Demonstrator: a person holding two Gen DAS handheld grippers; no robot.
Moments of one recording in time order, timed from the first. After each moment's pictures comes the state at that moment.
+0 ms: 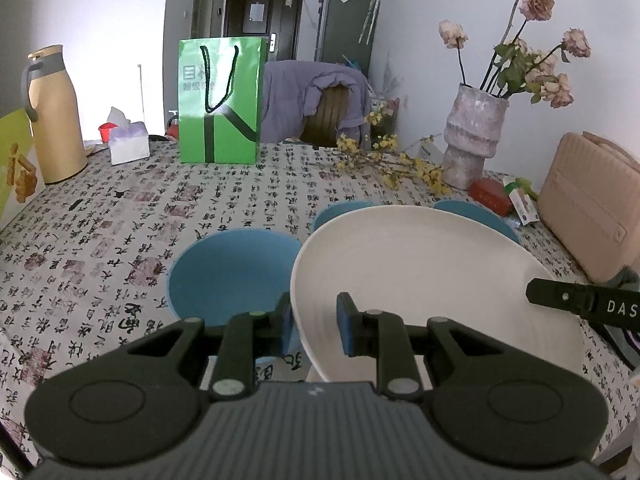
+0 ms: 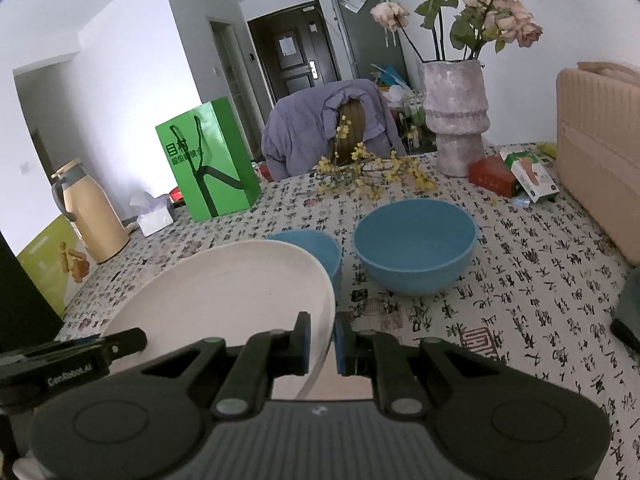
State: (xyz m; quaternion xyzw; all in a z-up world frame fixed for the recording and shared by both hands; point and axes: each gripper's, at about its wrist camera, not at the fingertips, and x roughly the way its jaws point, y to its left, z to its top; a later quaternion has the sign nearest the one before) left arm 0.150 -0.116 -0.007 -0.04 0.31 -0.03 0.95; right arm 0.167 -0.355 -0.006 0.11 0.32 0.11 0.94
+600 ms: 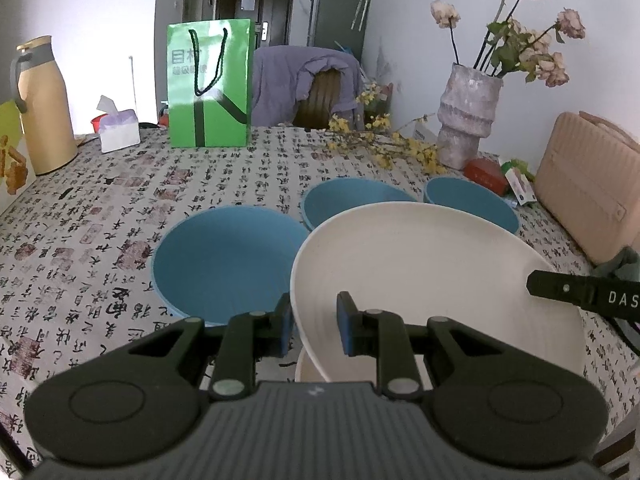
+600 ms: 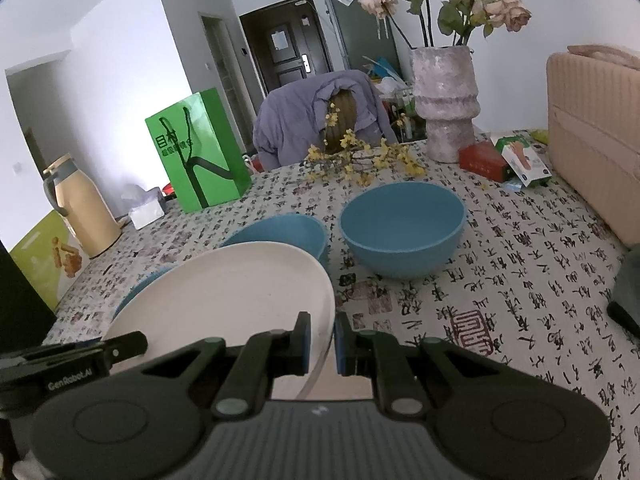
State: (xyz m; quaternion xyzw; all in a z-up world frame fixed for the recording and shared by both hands) left arm 0.151 -0.125 -0.024 -0.03 0.33 -0.04 0.94; right arm 0.164 -0.360 -0.020 0.12 0.33 0.10 0.93
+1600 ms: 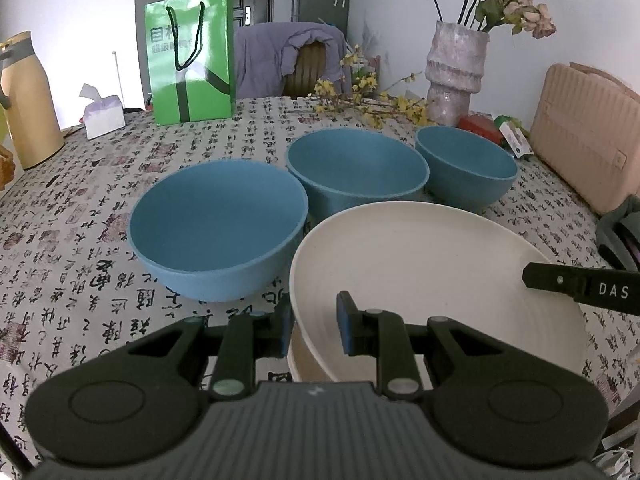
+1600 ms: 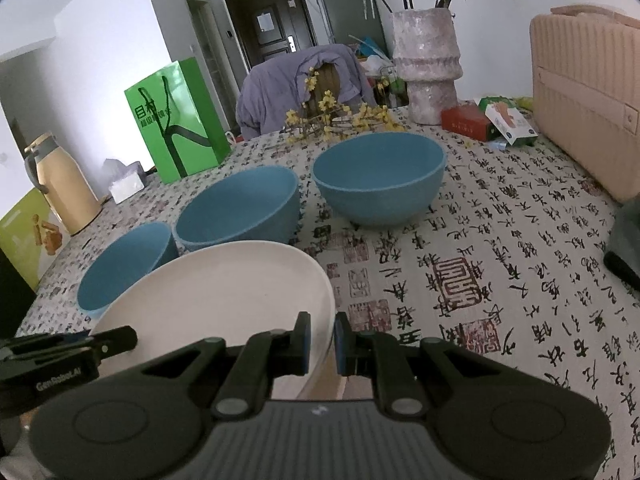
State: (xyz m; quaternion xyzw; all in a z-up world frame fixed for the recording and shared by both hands) left arm 0.144 -0.137 -0.060 0.00 0.36 -0.05 0.93; right arm 0.155 -0.364 -0.065 0.11 0.36 0.08 0.92
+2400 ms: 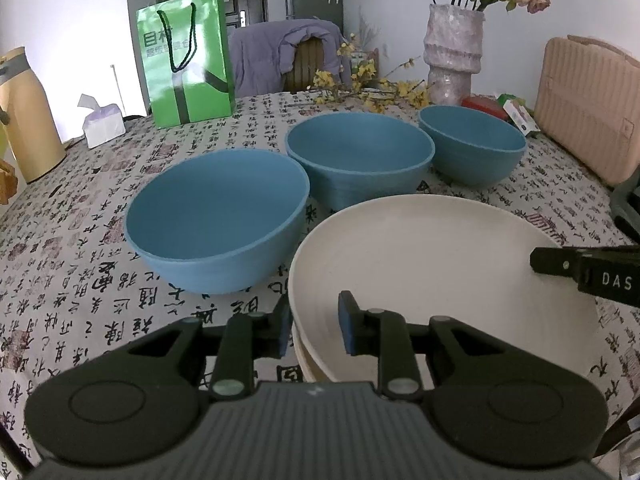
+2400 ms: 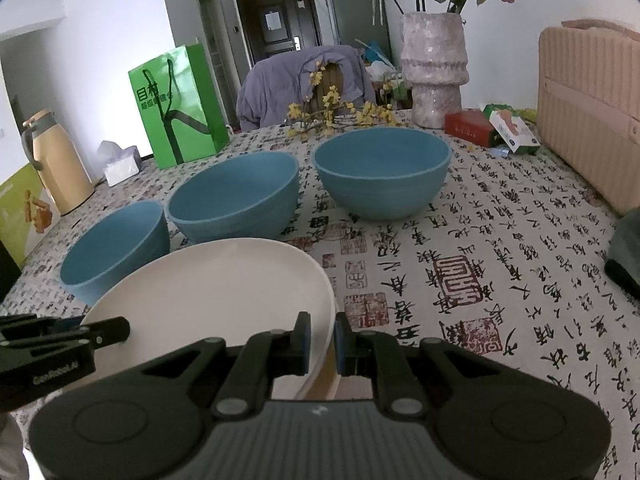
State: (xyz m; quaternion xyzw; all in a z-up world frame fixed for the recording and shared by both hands) left arm 0.145 -0.143 -0.078 0.04 0.36 -0.04 0.93; right arm 0.154 -0.354 -0.080 0.07 0.35 0.08 0.93
